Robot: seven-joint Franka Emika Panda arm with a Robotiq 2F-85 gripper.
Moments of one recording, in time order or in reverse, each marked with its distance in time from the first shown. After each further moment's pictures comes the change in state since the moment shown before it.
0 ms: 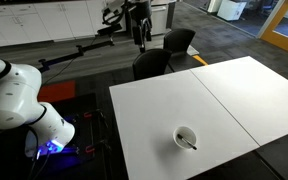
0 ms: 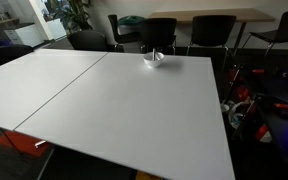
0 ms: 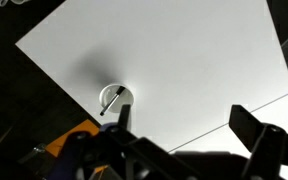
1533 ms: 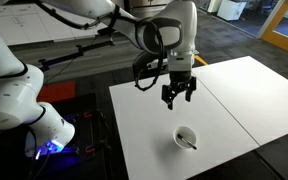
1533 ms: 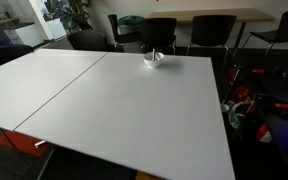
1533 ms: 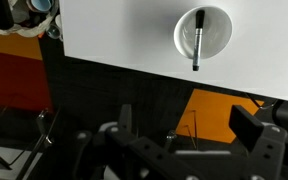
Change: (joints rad) arm -0.095 0.435 -0.188 0.081 -0.381 0.215 0.701
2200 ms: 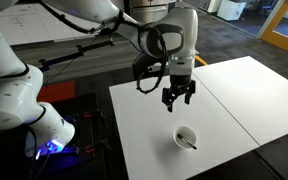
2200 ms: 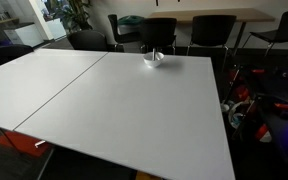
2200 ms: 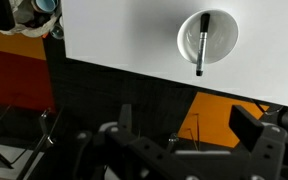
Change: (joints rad) arm 0.025 0.034 -0.024 0.009 0.000 0.001 -0.003
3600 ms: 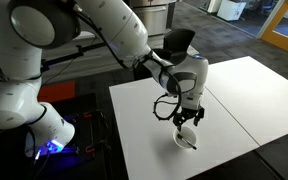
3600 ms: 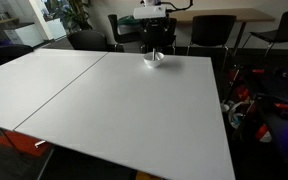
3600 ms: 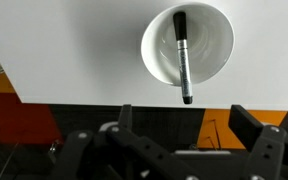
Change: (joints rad) arm 0.074 0.415 -0.151 0.192 0.110 0.222 0.149
